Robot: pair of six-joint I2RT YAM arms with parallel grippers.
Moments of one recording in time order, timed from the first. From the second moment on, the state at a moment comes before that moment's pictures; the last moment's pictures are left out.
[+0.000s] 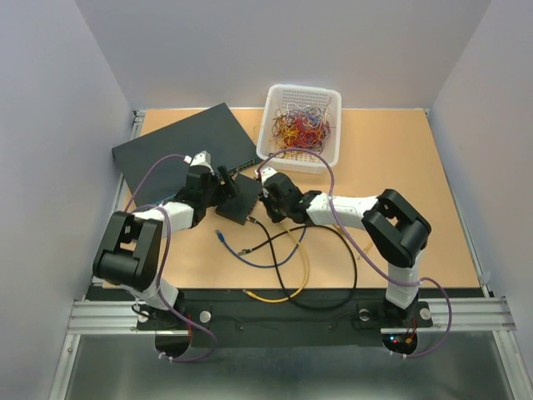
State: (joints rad) left arm -0.28 1.52 0.66 0.28 0.05 -0.62; right arm 0.85 1.89 1.16 -0.06 0.14 0.18
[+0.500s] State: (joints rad) left arm -0.28 1.72 0.75 0.39 0.13 -0.59; right arm 0.85 2.01 1.33 -0.15 0.00 0.14
